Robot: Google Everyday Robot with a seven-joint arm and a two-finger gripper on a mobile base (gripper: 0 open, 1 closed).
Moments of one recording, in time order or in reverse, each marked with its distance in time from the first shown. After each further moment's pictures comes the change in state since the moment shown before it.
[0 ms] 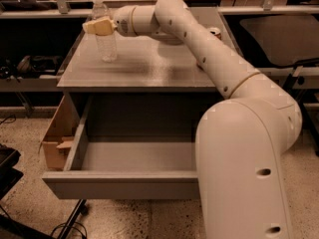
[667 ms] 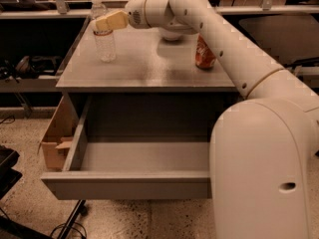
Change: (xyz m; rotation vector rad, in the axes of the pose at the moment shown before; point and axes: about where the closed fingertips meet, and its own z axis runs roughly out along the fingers) arm -0.018 -0.002 -0.040 0.026 0.030 -0.025
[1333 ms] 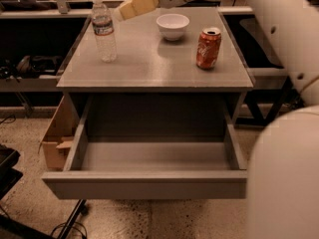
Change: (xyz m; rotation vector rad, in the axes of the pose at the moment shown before) arm -0.039 0.034 -0.118 -0.034 0.177 -0.089
